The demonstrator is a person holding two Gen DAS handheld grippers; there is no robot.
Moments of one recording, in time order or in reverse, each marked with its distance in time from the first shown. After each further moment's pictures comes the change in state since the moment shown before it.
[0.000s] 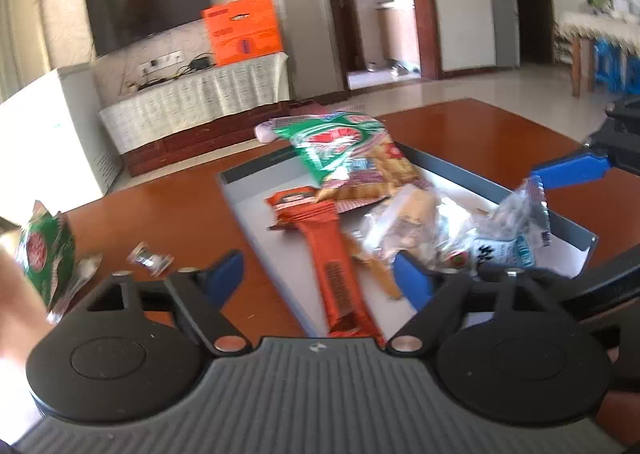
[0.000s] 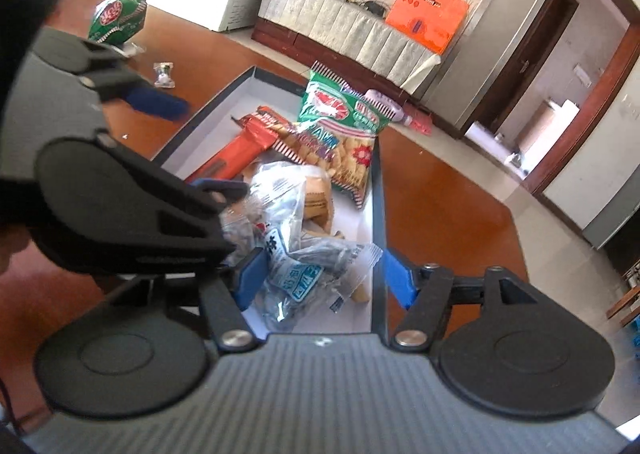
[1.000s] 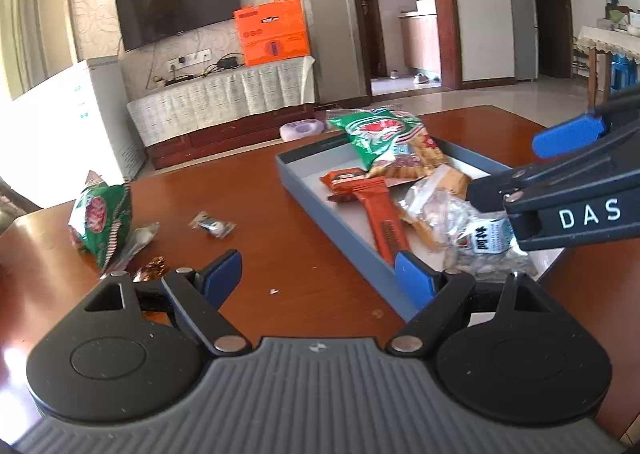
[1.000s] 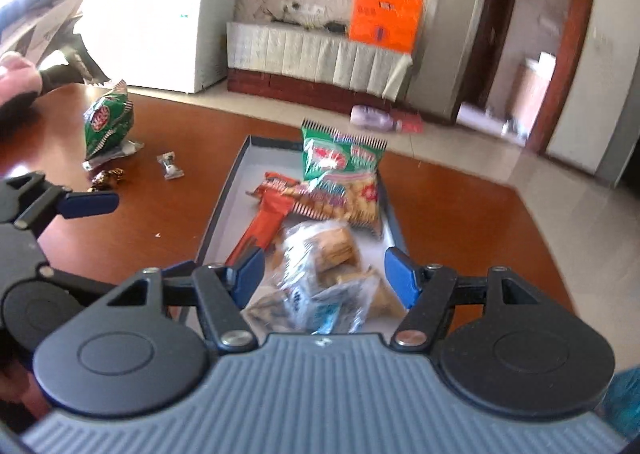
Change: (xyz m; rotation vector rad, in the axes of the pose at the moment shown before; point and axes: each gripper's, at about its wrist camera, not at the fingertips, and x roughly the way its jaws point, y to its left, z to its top) left arm -0.059 0.033 -0.032 -0.037 -0.018 0.064; right arm -0.026 0.003 0.026 0.326 -0.059 0.080
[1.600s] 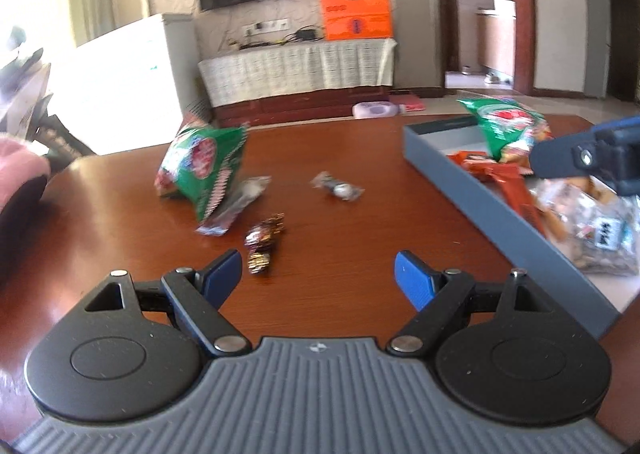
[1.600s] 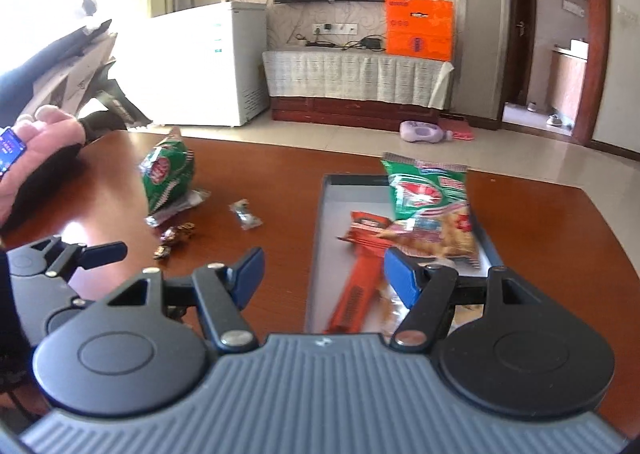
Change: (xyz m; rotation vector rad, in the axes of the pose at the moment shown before) left arm 0.004 0.090 -0.021 -0.169 0.067 0.173; right arm 0.015 0.052 0.025 0.062 -0.073 0.159
